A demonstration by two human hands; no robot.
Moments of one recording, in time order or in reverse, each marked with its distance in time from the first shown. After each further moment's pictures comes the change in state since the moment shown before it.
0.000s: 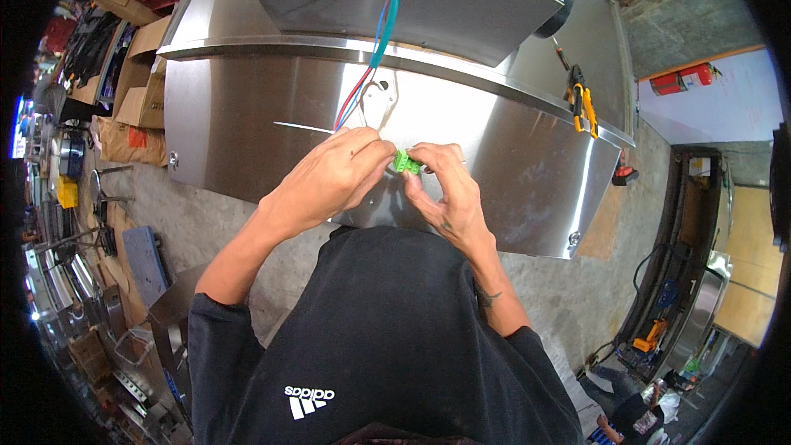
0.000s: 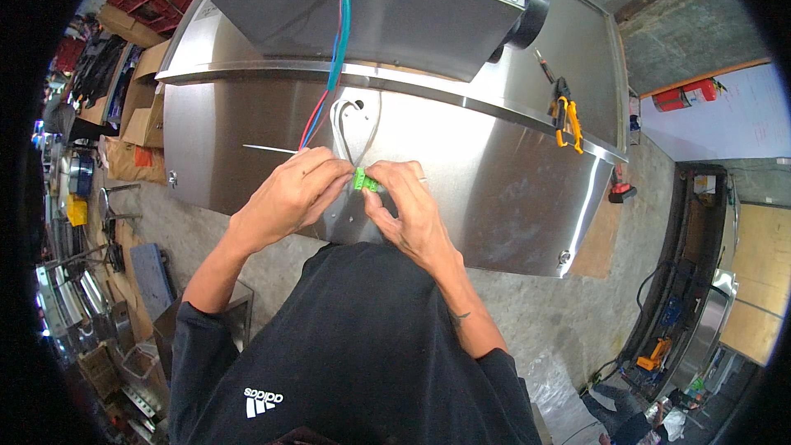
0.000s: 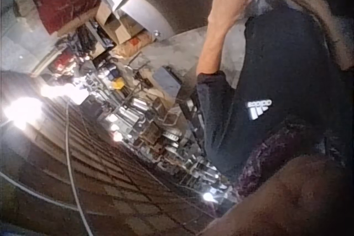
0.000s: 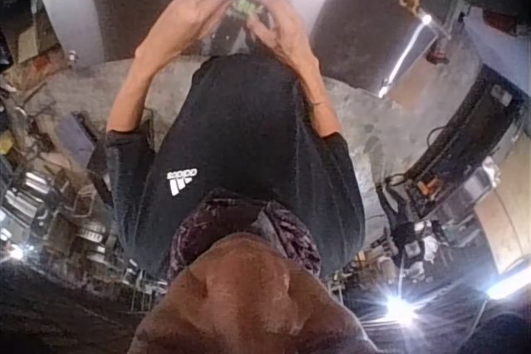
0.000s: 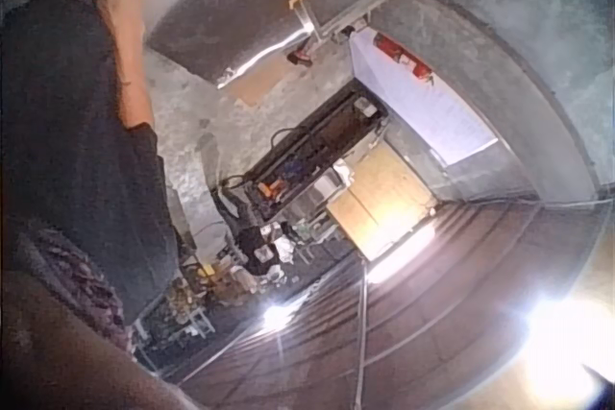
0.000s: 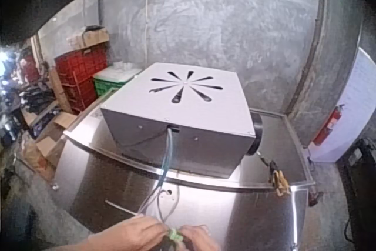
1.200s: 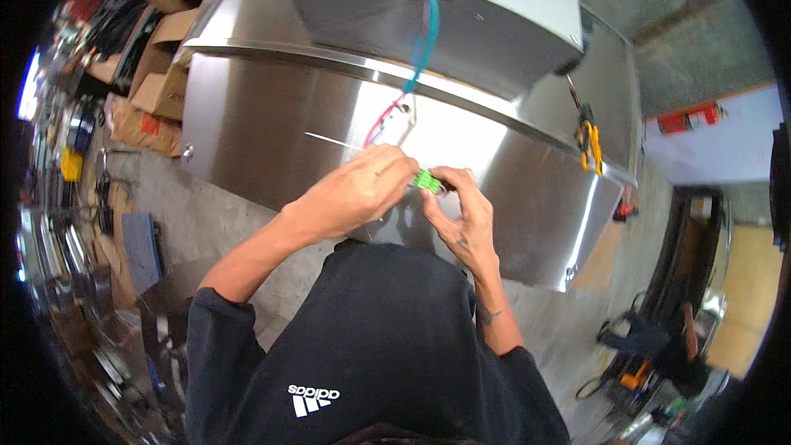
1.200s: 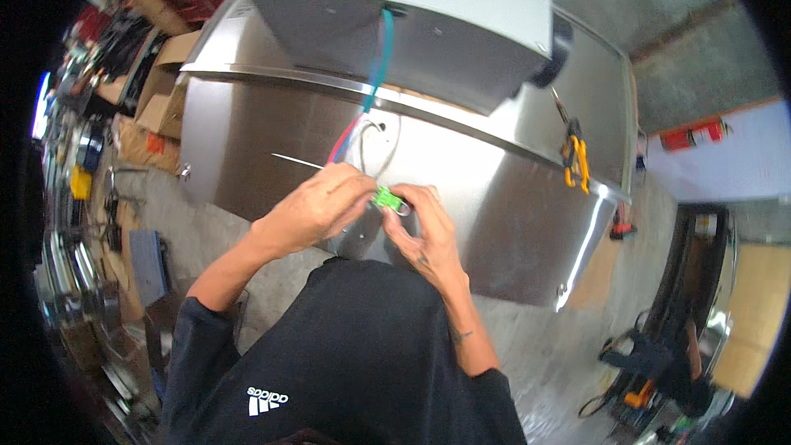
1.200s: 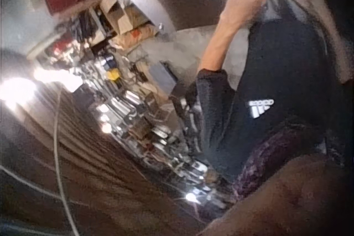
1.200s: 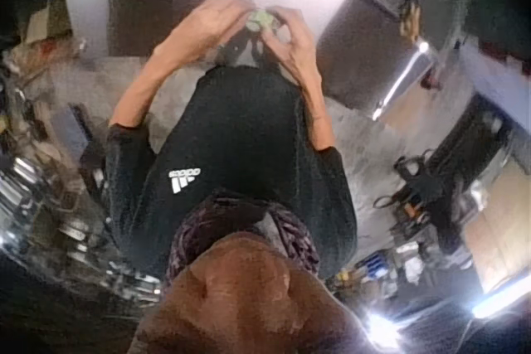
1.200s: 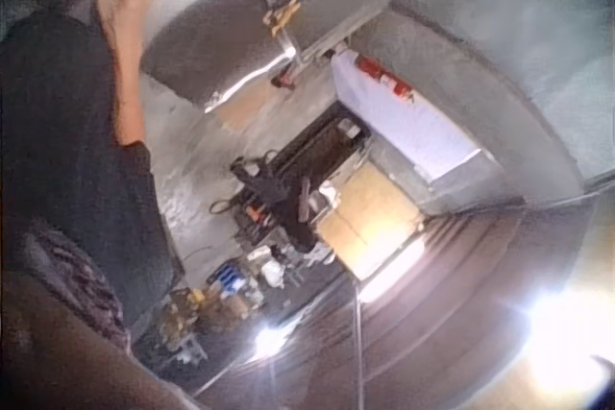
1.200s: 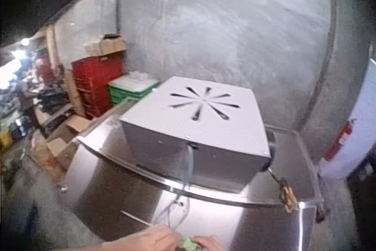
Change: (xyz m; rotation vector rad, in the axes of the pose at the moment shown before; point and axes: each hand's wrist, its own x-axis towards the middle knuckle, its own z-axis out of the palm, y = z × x) left_hand 0.001 0.003 0.003 -0.006 0.062 0.050; right_hand 0.000 0.002 -0.007 0.052 -0.009 0.132
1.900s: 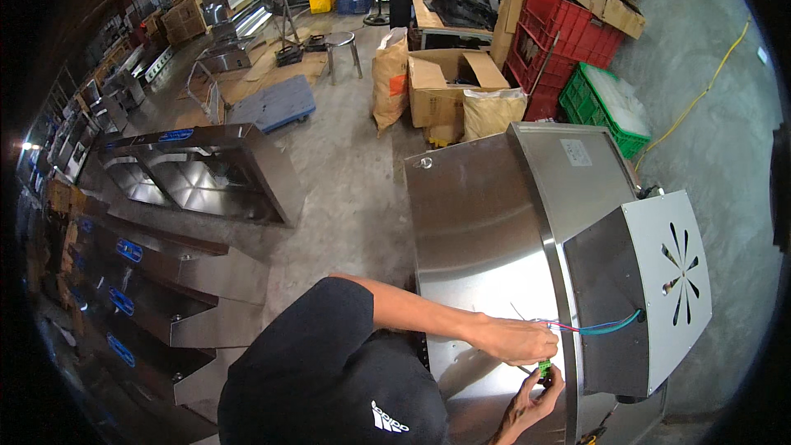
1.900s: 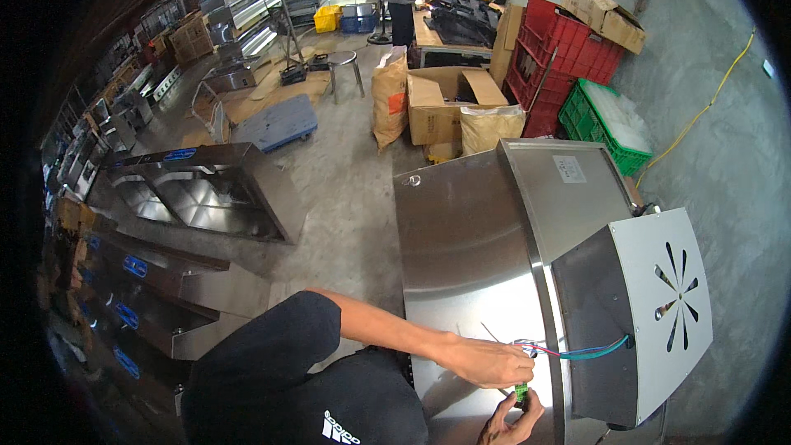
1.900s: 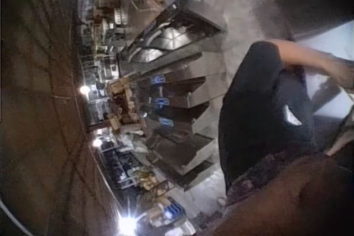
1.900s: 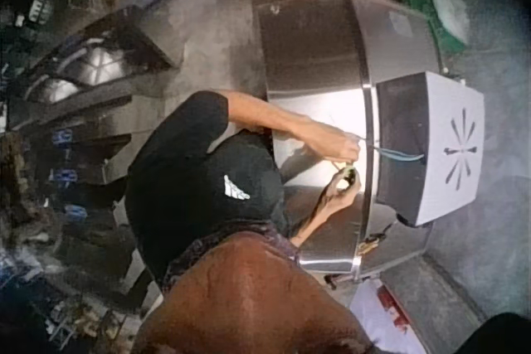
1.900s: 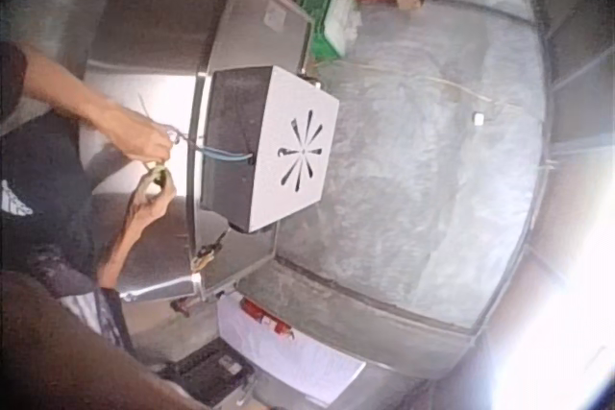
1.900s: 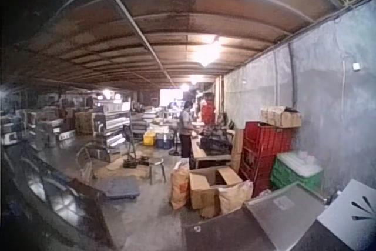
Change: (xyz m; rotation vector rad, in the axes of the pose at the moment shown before) left_hand -0.005 0.012 0.080 -0.163 0.249 -0.113; right_hand -0.014 0.021 -0.029 -0.125 -0.113 -0.039
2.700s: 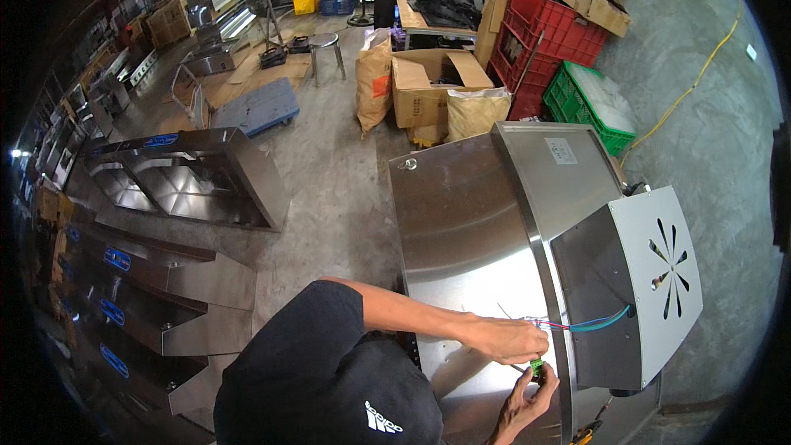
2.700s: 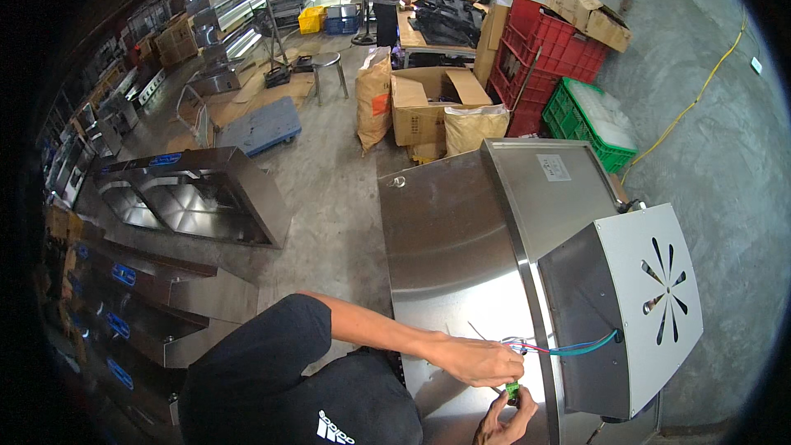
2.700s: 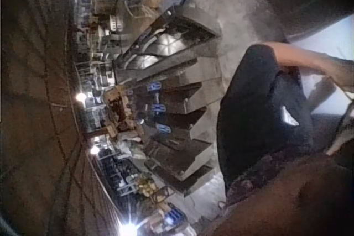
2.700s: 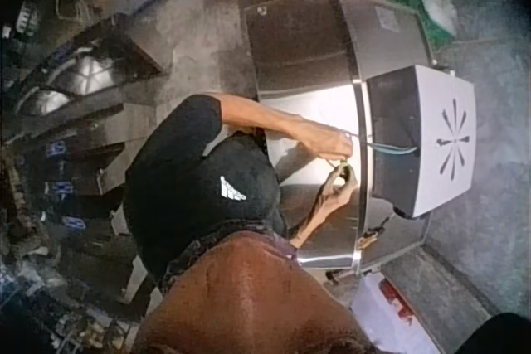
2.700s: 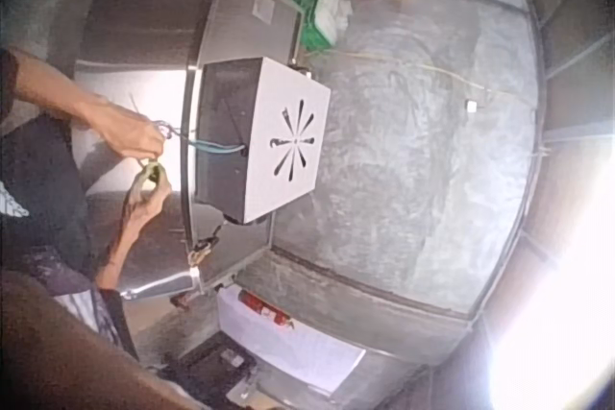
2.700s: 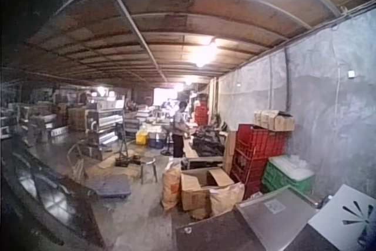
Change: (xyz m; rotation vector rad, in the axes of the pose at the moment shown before) left_hand -0.001 -0.002 -0.004 -0.138 -0.013 -0.040; right_hand 0.003 -0.011 -0.006 -0.059 -0.028 -0.065
